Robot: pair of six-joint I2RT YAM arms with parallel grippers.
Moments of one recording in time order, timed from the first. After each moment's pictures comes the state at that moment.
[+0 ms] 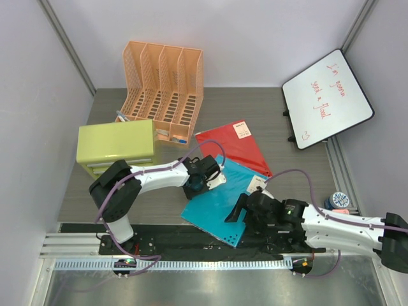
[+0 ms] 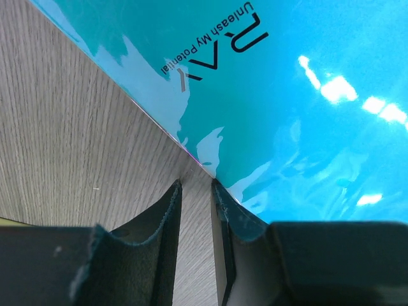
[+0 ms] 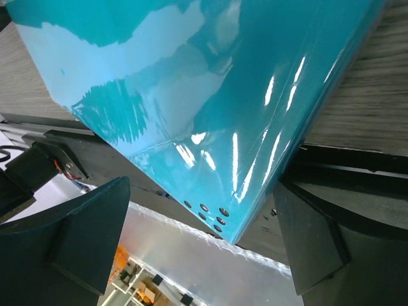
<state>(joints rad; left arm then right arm) -0.95 1.74 1.05 -0.69 -0.07 0.26 1.10 0.83 0.34 -0.50 -0.02 1.53</state>
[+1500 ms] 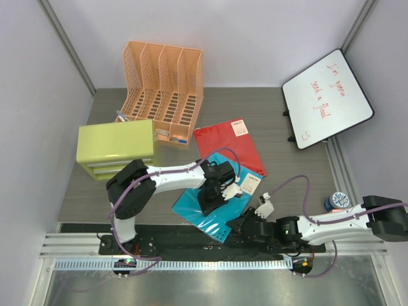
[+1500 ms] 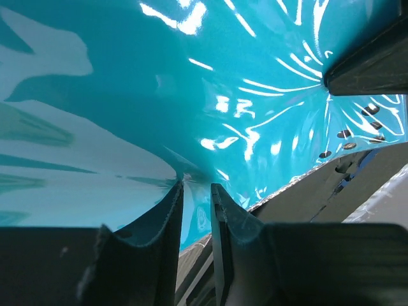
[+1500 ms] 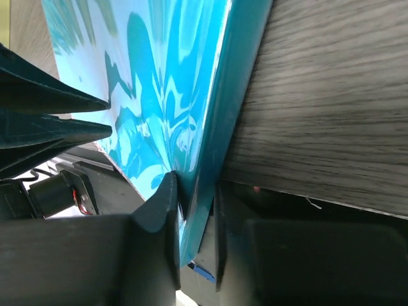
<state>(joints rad) -1.07 1.87 1.23 -0.84 0.26 0.16 1.50 0.89 0.11 -0.09 0.54 1.81</state>
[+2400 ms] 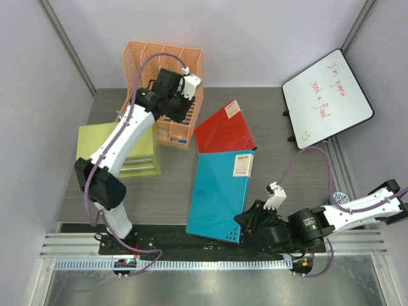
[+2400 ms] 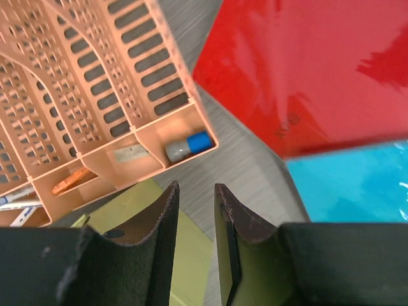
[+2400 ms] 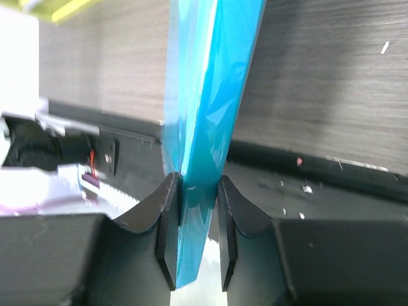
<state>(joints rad) -0.50 1.74 1.89 -0.93 0.06 0.21 1.79 0.71 0.61 -0.87 0.86 1.68</state>
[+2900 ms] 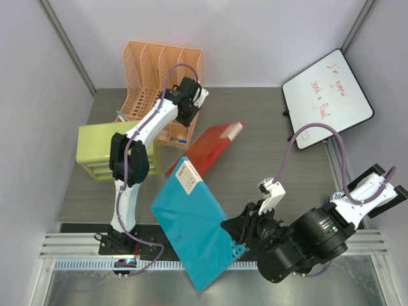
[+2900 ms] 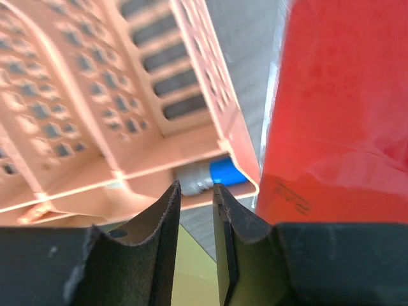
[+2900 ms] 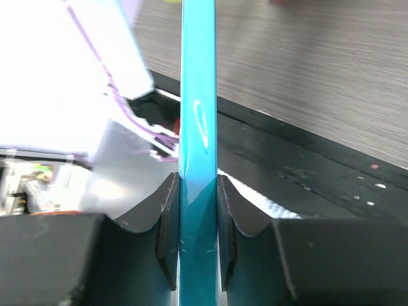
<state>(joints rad) -0.48 2.15 2.00 -0.92 -0.13 0.20 2.08 1.12 1.41 -1.30 1.04 1.65</state>
